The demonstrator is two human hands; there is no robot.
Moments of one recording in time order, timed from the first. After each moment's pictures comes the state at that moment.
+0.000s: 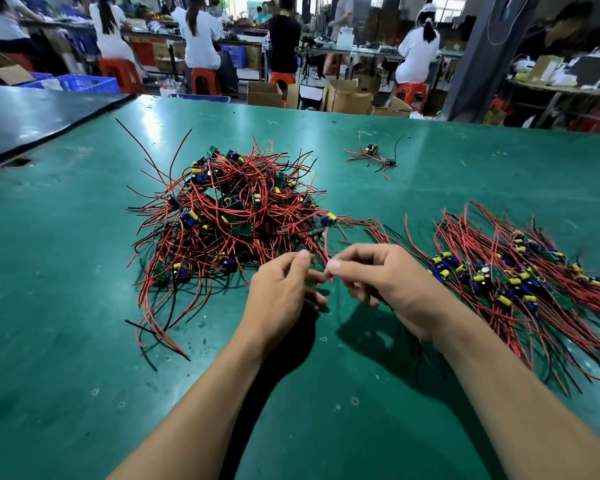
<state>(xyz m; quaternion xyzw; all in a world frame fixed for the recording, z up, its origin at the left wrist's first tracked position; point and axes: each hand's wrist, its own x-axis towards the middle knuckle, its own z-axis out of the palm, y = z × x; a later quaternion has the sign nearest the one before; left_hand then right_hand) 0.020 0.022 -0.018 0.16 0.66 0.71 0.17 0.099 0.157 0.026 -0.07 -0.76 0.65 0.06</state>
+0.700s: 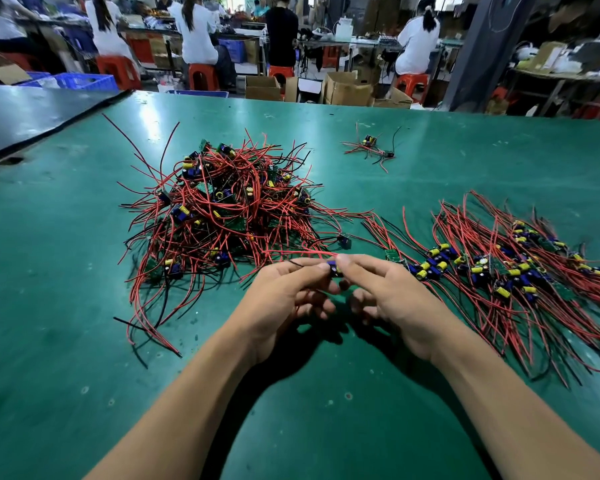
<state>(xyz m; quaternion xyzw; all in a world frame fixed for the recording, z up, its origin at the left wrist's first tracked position) 0.030 0.015 -0.009 0.14 0.53 0.76 0.35 0.114 0.158 0.001 -0.17 -0.70 0.69 0.04</state>
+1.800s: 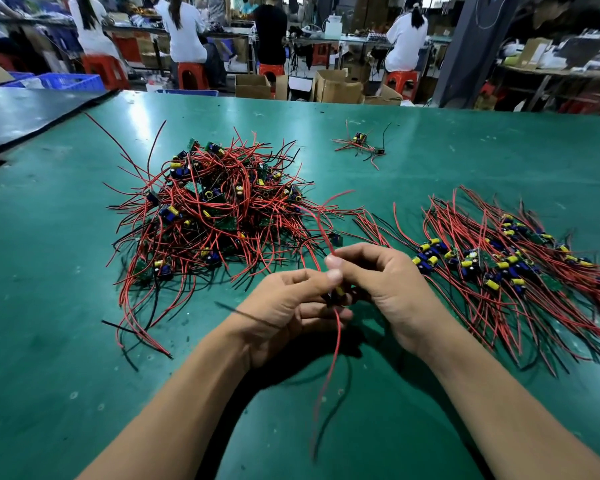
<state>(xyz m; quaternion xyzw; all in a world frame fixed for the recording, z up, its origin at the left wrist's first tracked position) 0.037 0.018 -0.012 0.16 0.52 0.72 0.44 0.113 0.154 0.001 -0.13 -0.67 0.71 0.16</state>
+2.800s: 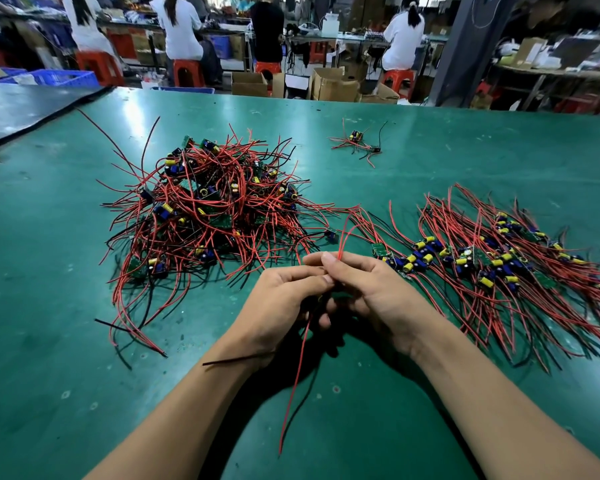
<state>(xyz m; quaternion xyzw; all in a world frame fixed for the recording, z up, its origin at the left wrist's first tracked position) 0.044 0.024 -0.018 0.20 0.56 0.73 0.34 0.113 0.153 -0.005 -0.12 -0.59 0.80 0.02</state>
